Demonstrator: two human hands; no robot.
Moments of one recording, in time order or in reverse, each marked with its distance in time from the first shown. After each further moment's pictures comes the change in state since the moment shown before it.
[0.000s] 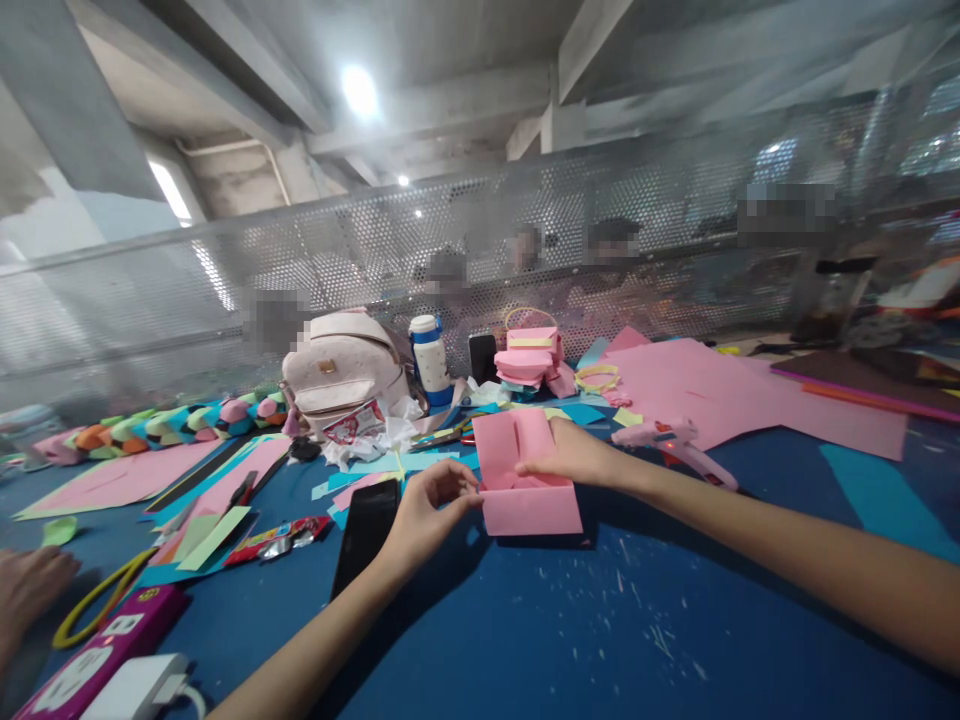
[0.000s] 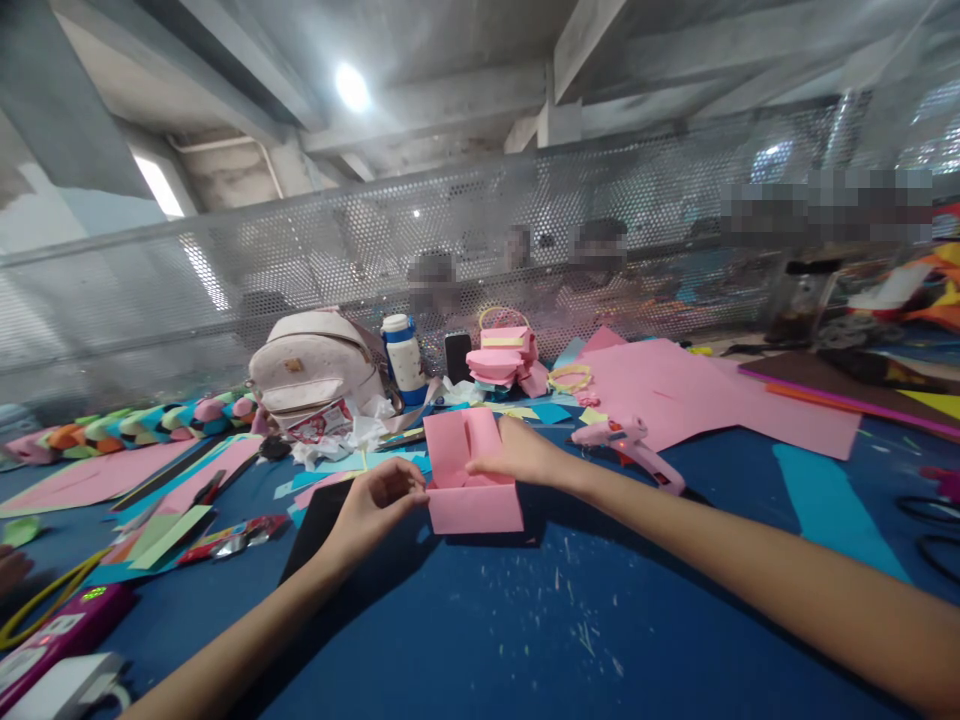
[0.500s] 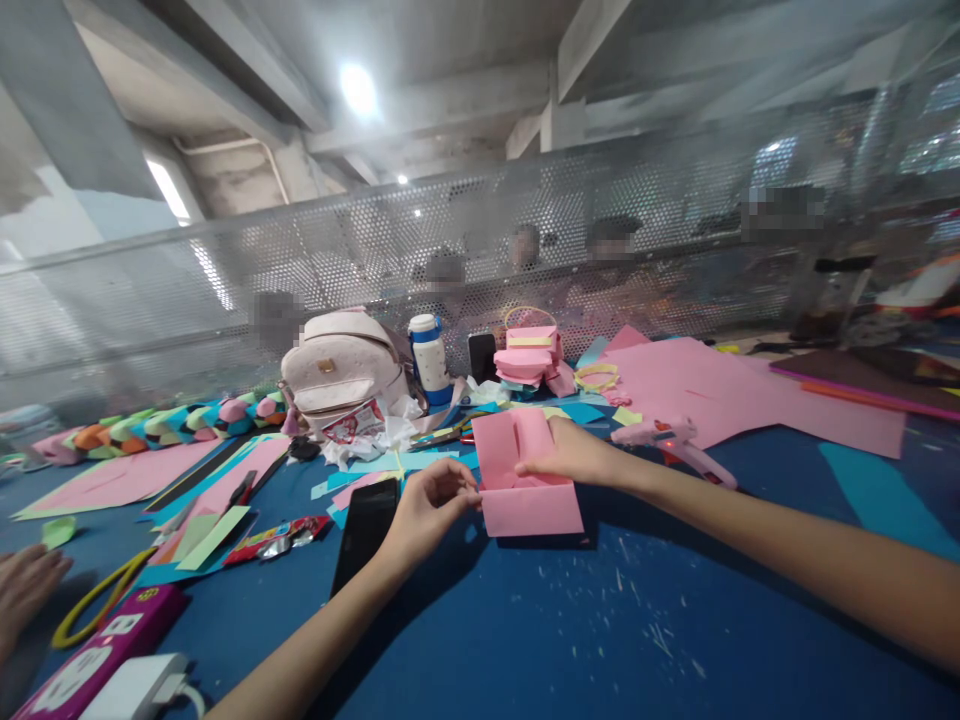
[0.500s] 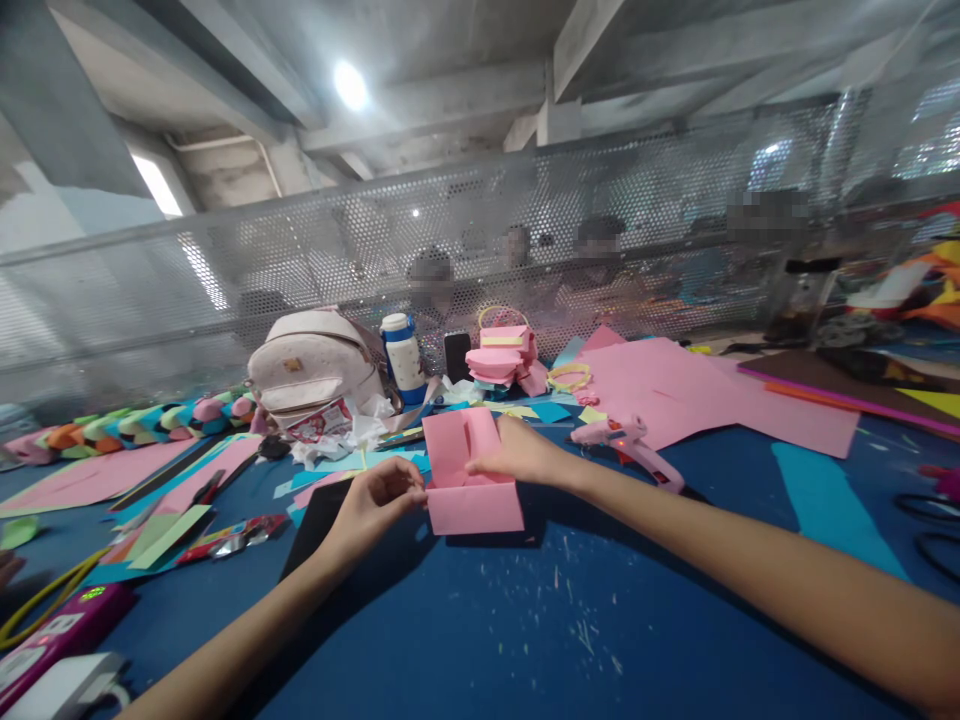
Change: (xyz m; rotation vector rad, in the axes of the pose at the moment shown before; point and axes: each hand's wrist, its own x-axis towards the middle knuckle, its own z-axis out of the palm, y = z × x) left_hand 0.000 0.002 -0.001 -0.062 -0.032 -0.032; right_hand -0.001 -0.002 -0.001 -0.020 -0.027 0.009
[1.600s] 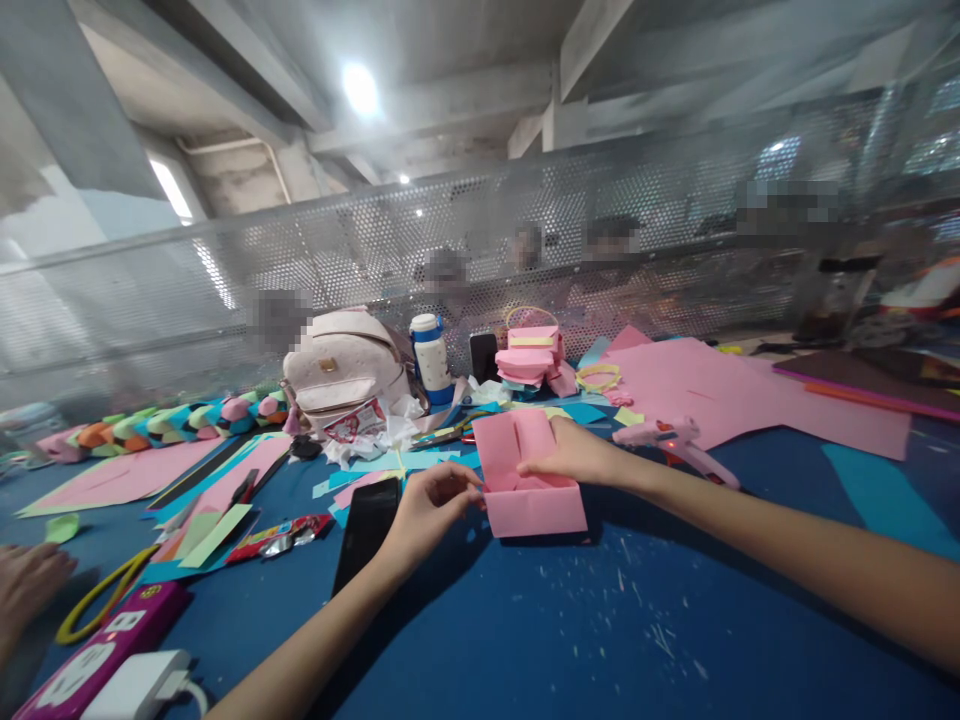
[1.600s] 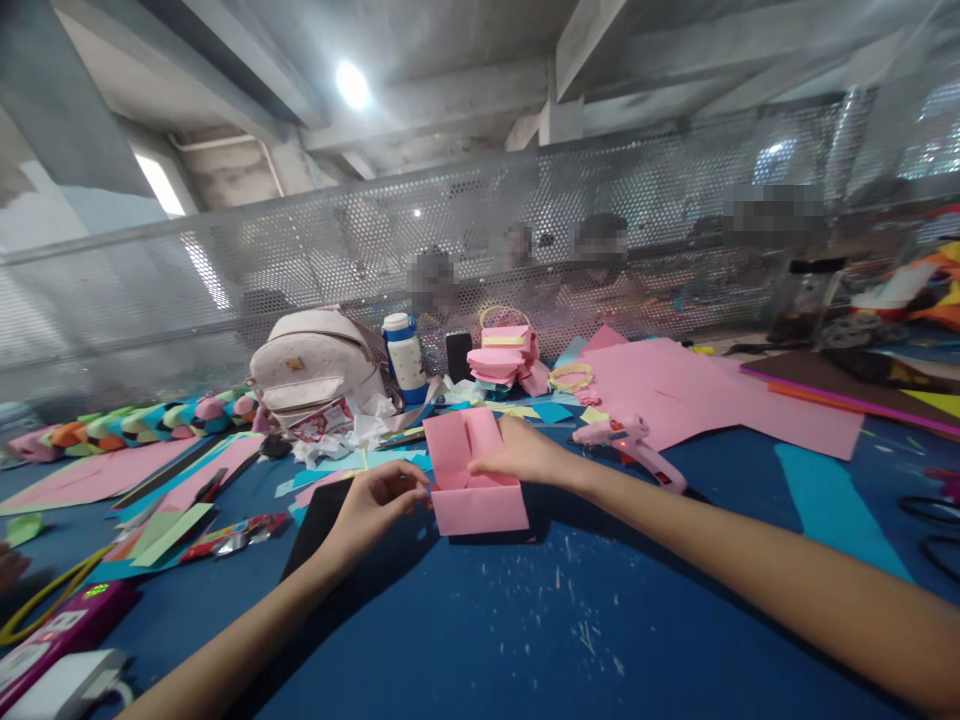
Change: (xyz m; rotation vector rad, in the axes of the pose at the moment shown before) left_hand 0.001 -0.003 0.000 0.035 0.014 -0.010; right_hand 0.001 0.002 -0.002 0.002 0.019 -0.011
